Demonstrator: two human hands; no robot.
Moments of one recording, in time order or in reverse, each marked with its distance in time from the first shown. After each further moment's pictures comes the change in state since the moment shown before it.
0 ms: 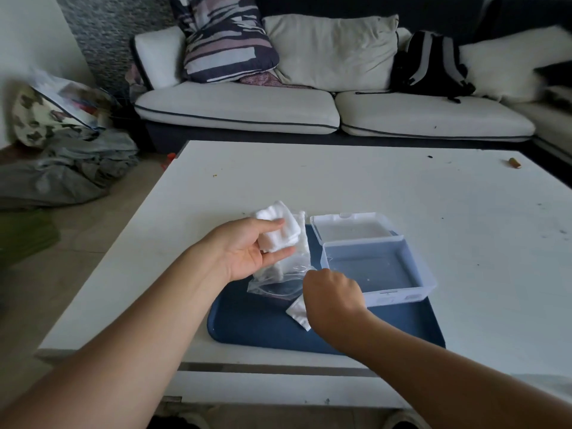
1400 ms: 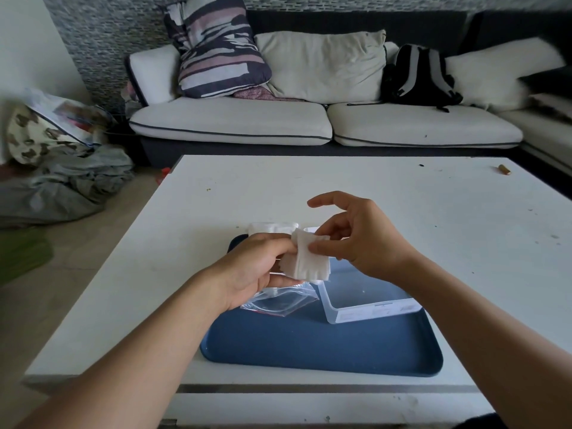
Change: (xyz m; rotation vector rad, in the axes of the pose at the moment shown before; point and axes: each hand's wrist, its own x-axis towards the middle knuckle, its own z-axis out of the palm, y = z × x) left_hand -0.006 -0.015 0.013 0.460 -0.258 0.165; right_hand 0.022 0.066 -0.075 0.994 0.294 -0.353
